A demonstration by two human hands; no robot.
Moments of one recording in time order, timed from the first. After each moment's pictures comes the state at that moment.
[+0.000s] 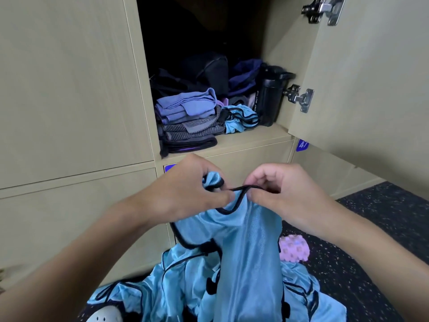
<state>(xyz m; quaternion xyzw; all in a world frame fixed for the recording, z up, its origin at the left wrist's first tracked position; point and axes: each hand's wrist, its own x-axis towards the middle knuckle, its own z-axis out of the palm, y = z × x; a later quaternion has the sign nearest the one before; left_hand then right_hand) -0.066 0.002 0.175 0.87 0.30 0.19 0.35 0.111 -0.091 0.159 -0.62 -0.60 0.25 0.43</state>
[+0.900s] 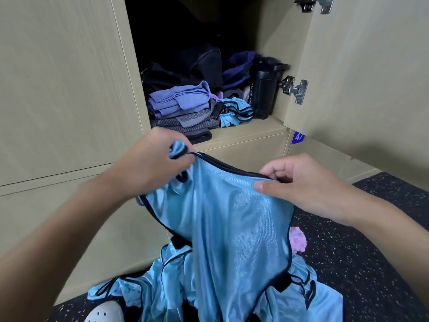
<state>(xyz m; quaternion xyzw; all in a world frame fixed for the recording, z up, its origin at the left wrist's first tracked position) -0.079 0.036 0.181 0.87 0.36 0.27 0.20 0.135 -0.104 0.166 -0.67 -0.59 0.28 0.36</state>
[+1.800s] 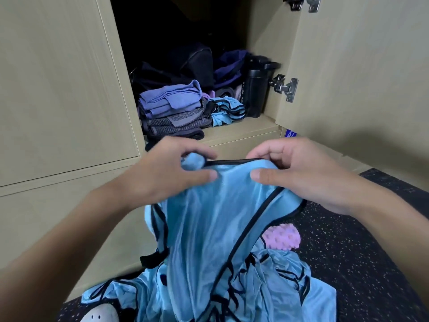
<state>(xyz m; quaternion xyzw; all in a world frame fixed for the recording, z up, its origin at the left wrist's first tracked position) -0.063 0.016 0.178 0.88 0.30 0.24 0.27 0.136 -0.111 0.185 -0.64 -0.58 0.29 0.41</state>
